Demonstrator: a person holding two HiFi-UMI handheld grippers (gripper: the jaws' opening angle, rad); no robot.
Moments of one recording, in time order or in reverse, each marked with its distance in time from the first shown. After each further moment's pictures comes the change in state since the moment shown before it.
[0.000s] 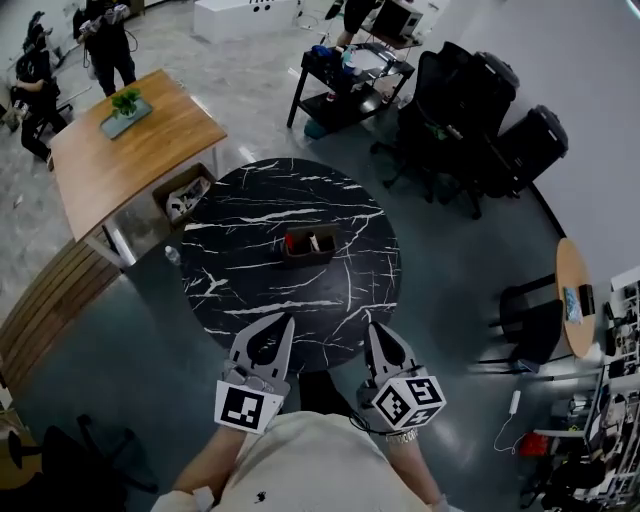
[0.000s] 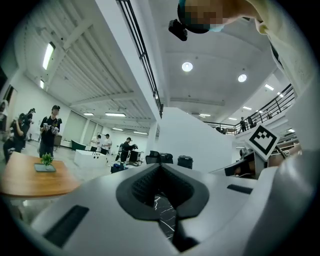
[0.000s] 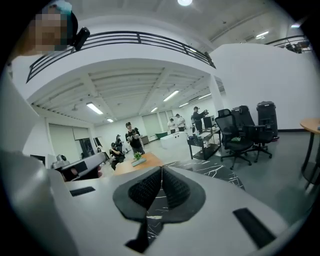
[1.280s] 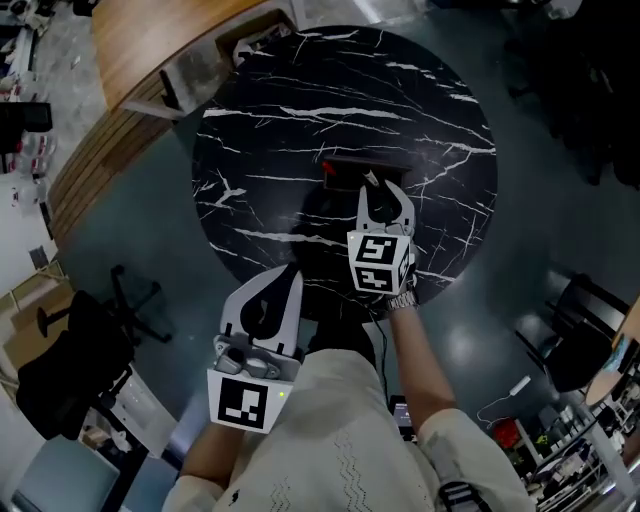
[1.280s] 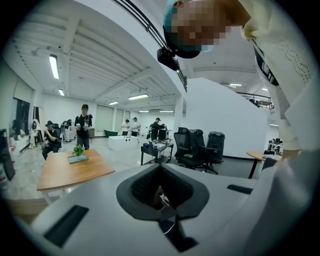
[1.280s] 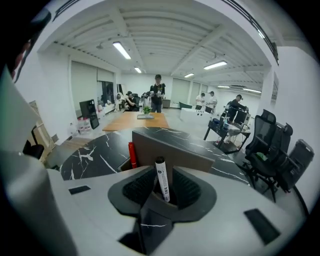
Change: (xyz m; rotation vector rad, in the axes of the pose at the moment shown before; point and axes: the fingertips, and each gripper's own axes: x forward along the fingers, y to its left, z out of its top) left arm 0.137 0.064 -0.103 0.042 0.364 0.388; right arm 0.347 -0.115 -0.124 -0.529 0.393 0.129
